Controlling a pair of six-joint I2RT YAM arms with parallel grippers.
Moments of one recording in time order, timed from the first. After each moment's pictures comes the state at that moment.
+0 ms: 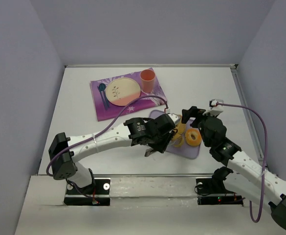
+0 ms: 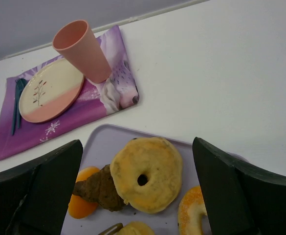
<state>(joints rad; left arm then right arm) -1.20 1.53 1.34 -0.81 -0.08 -0.51 0.63 0.78 0.50 0.13 0.52 0.43</state>
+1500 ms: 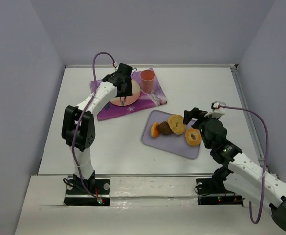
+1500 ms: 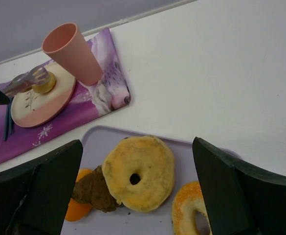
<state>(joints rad) -0.43 1.90 1.62 -0.66 -0.29 -0.44 0.63 0.74 0.46 0.13 0.57 0.44</state>
